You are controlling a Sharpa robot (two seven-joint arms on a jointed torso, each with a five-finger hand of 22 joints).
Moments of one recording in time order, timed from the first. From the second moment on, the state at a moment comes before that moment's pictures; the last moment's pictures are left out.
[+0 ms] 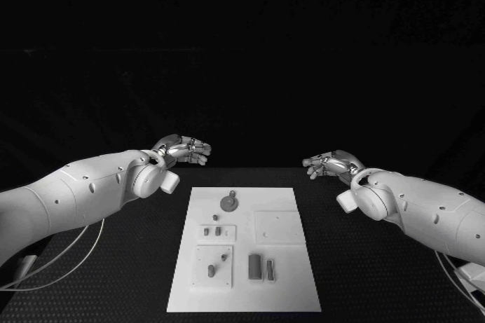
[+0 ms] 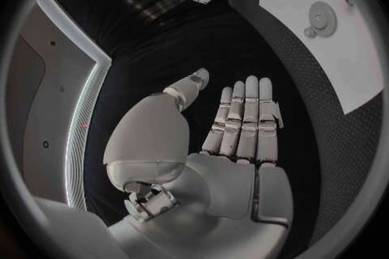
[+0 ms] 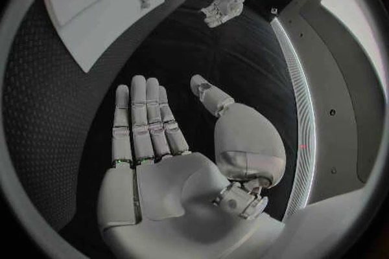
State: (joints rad) left arm 1.30 -0.68 -0.14 0.96 -0.21 -0.08 0.19; left_hand 1.07 -0.12 0.51 -0.12 0.06 0.74 0.12 0.31 0.43 0.97 0.11 0.07 0.24 0.82 0.11 0.40 0.59 0.03 0.84 0.01 0.10 1.08; right arm 1.20 -0.55 -0.08 0.86 -0.39 -0.12 0.22; right_hand 0.82 -0.10 0.66 -0.24 0.05 0.87 0.18 0.10 0.72 0.87 0.12 0.52 0.66 0.79 0.10 0.77 0.55 0.12 0.59 0.14 0.34 1.20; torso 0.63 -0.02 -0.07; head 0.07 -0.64
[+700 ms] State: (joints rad) left arm 1.28 -0.63 -0.14 0.88 -0.11 -0.02 0.23; left_hand 0.51 -0.09 0.24 -0.04 0.03 0.36 0.05 0.16 0.24 0.46 0.04 0.04 0.08 0.34 0.08 0.15 0.28 0.02 0.37 0.04 0.04 0.47; right arm 1.19 -0.49 -0.06 0.76 -0.31 -0.05 0.31; right_hand 0.43 -0.03 0.29 -0.13 0.03 0.41 0.10 0.05 0.38 0.46 0.09 0.10 0.17 0.34 0.10 0.26 0.21 0.04 0.24 0.10 0.10 0.97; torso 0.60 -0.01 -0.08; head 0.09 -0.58
